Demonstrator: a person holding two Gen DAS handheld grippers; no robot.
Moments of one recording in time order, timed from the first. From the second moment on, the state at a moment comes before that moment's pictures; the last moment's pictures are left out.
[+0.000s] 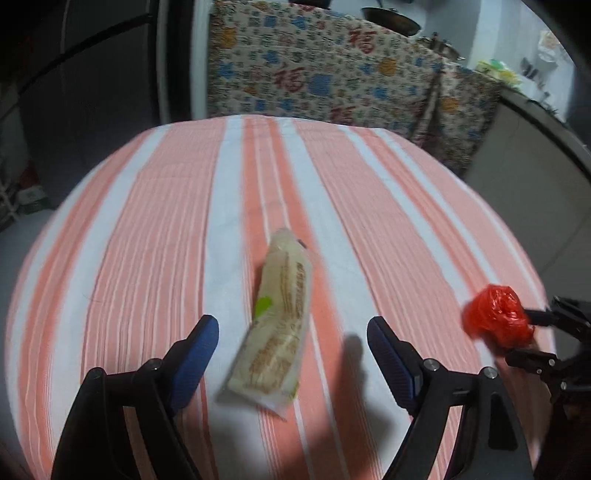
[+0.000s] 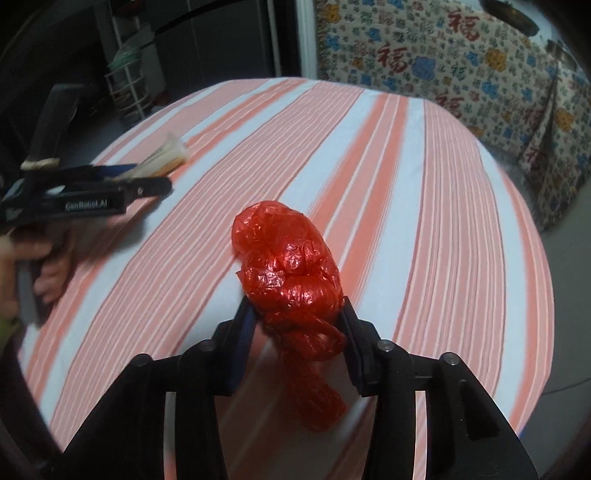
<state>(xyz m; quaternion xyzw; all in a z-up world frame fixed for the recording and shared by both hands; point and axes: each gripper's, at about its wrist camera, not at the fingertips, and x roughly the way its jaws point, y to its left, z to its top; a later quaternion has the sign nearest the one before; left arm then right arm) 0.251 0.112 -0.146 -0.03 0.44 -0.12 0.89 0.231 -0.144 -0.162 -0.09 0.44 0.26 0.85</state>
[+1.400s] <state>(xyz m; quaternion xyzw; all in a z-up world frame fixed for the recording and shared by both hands) 0.188 -0.209 -0.087 0.03 0.43 -0.41 0.80 0.183 -0.433 -0.120 0.12 0.46 0.07 0.88</state>
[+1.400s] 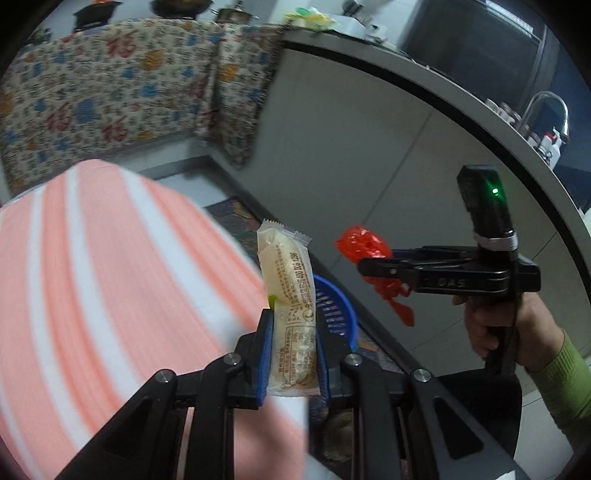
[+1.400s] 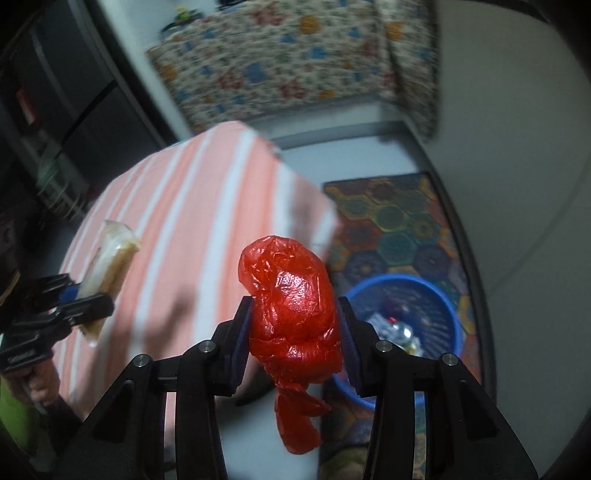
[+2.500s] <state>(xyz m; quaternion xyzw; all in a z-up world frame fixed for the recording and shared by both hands) 0.149 -0.288 -0.110 0.08 0.35 -0.39 0.85 0.129 -0.549 -0.150 0.19 0.42 -0.08 0.88</state>
